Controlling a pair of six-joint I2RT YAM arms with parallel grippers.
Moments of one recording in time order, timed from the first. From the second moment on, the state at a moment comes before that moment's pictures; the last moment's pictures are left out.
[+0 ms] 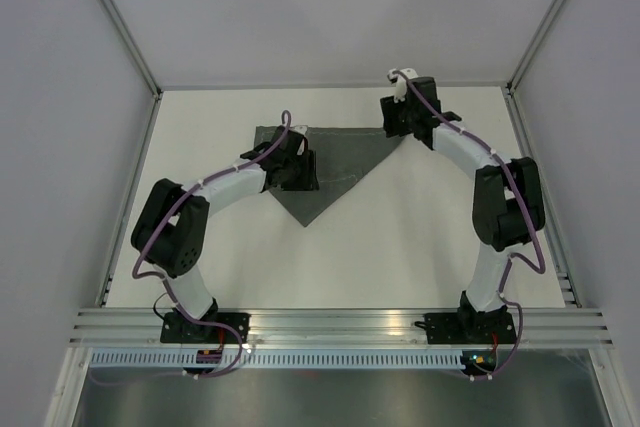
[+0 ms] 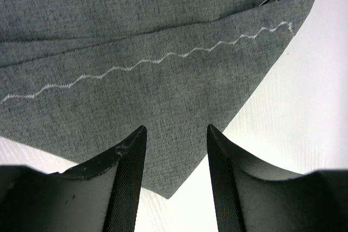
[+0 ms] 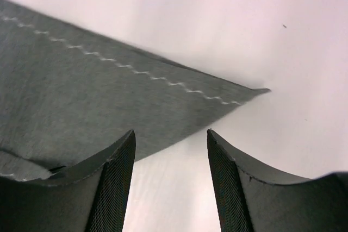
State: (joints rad) left arm -0.53 1.74 1.14 -0.30 0.06 -0.45; right arm 0.30 1.89 1.41 -0.16 0.00 -0.07
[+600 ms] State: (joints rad) left arm -0.54 1.77 1.16 -0.28 0.09 -0.45; right arm -0.05 2.27 1.69 -0.30 -0.46 0.22
